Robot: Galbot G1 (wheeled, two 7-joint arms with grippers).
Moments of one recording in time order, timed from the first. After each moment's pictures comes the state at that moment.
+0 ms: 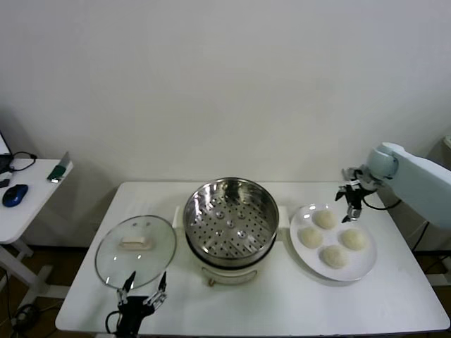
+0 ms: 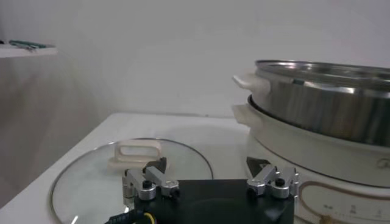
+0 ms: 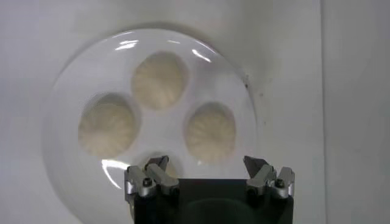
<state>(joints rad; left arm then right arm) 1.76 -1.49 -0.59 -1.99 -0.16 0.00 0.06 0.22 0.83 -1.03 0.81 0.08 -0.11 -1.12</state>
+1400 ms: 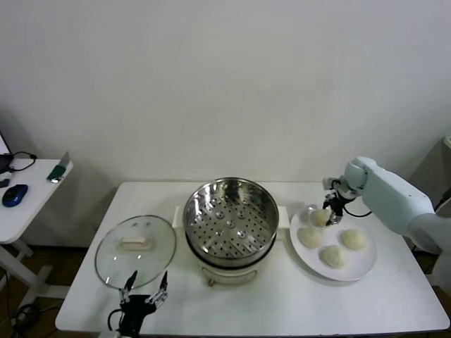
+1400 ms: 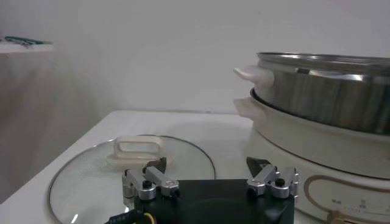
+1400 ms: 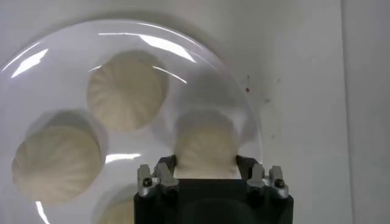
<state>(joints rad) 1.73 -1.48 -0.58 -1.95 -0.15 -0.01 0.06 0.10 0.98 -0.87 0.61 -0.06 -0.05 -1.10</state>
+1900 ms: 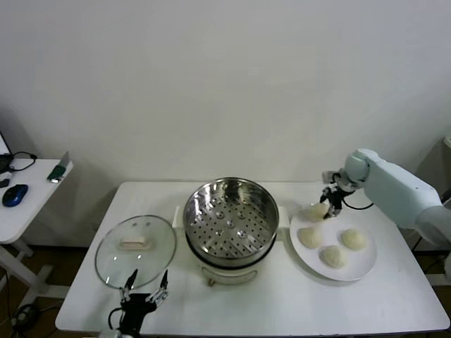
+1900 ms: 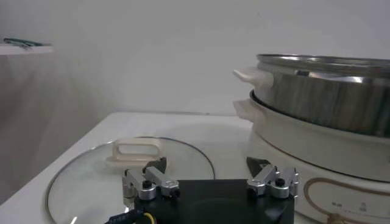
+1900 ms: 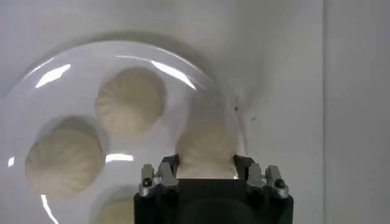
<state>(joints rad) 1.73 -1.48 -0.58 -1.95 -0.15 -0.01 0.06 0.29 0.90 -1.05 0.81 0.06 -0.03 -1.11</state>
